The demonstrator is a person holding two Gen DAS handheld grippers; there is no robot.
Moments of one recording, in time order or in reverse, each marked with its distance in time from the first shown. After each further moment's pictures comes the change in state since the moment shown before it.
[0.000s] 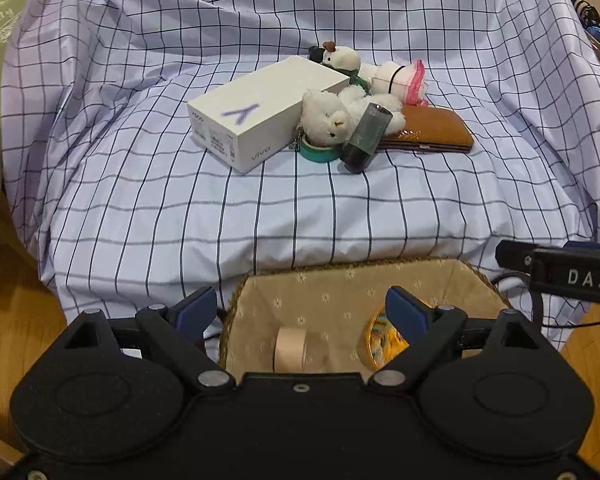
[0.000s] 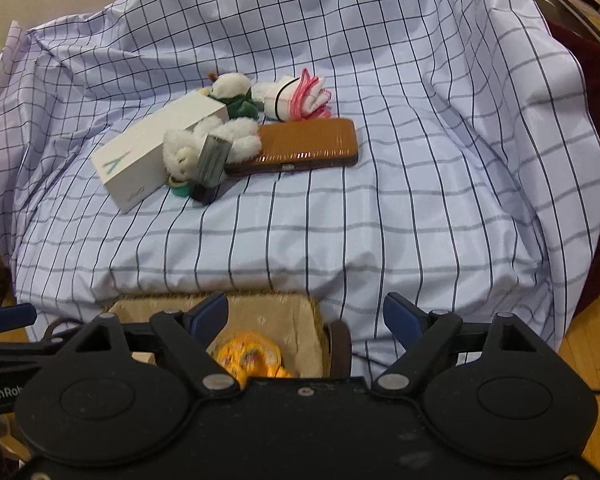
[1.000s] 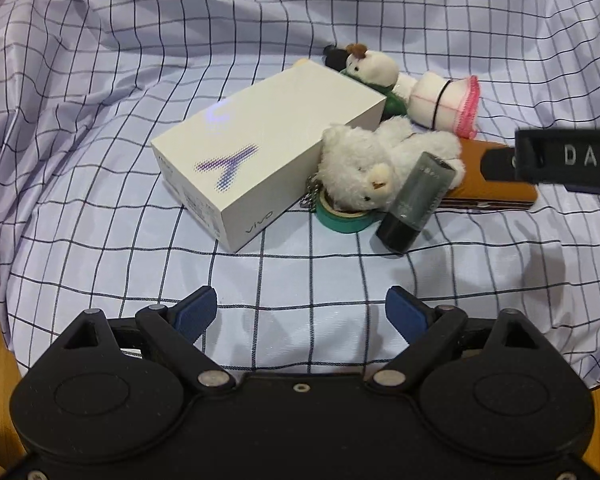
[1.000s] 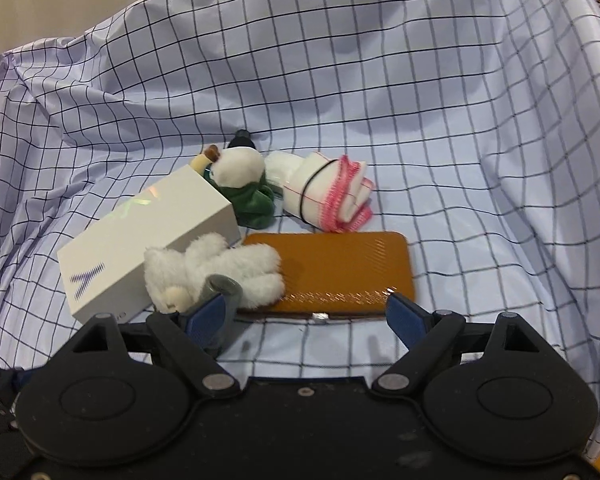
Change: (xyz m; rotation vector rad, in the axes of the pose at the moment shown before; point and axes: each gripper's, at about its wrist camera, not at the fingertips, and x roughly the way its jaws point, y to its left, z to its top) left arm 0.087 0.017 0.068 -0.022 0.039 0.011; right arm 0.089 0.039 0.116 -0.043 -0.064 0.006
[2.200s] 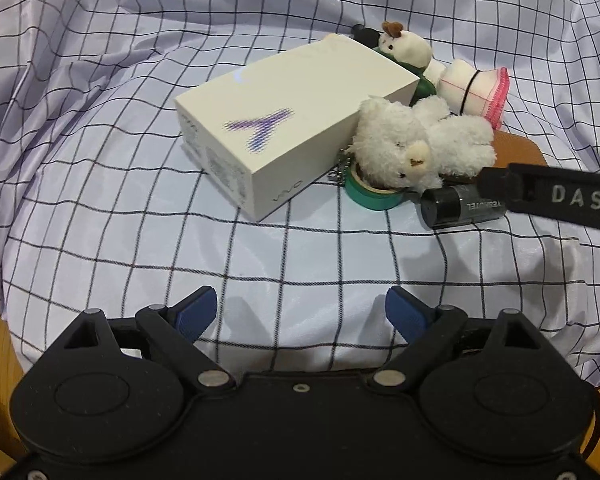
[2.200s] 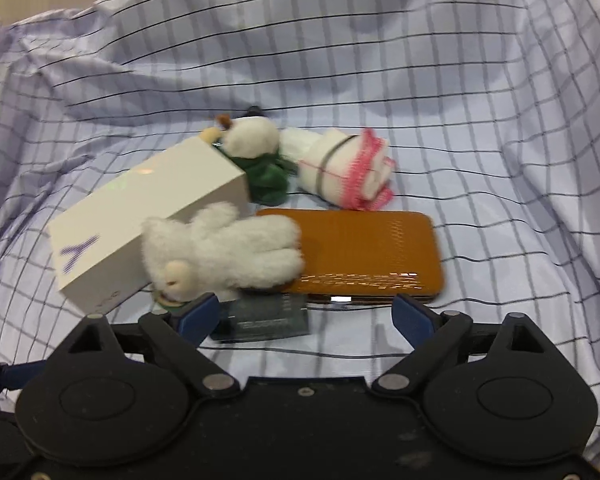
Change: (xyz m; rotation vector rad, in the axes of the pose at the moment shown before) left arm 0.007 0.018 -0.009 -0.068 0.049 -0.001; right arm 0.021 0.017 -0.022 -0.046 0.011 0.006
